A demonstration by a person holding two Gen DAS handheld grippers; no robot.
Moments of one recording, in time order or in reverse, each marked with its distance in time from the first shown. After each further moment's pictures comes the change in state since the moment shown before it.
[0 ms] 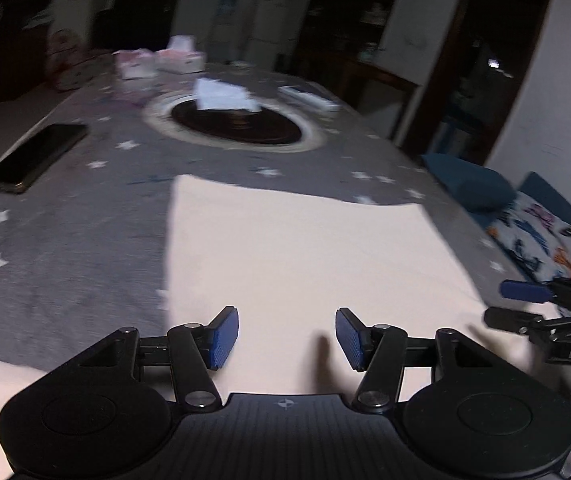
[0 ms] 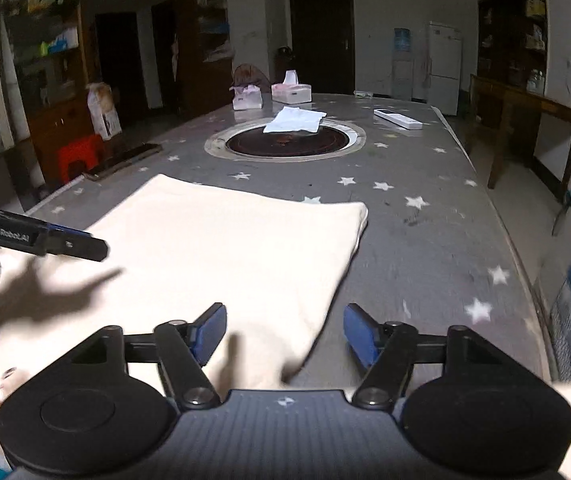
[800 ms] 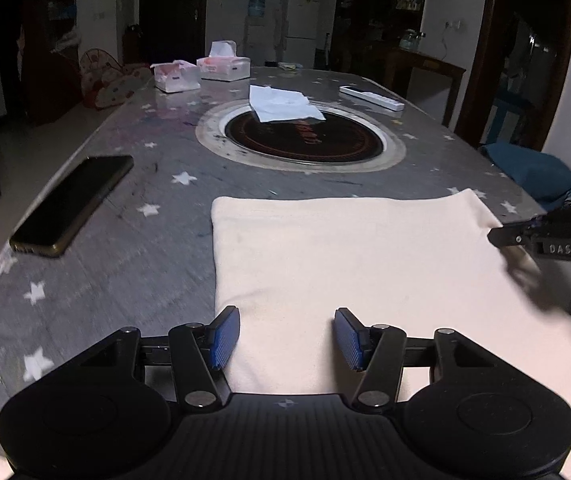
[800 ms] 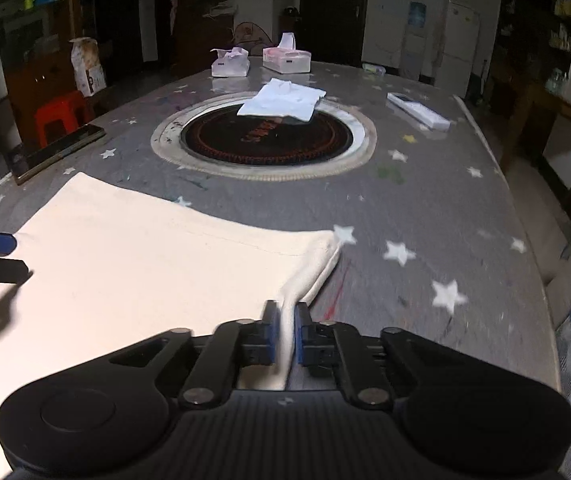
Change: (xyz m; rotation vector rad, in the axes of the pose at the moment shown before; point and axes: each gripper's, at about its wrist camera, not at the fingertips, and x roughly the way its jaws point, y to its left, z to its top) left arm 0.042 0.032 0.047 0.087 -0.004 0.177; right arm 0.129 -0.018 0.091 -0.092 0.114 -0.052
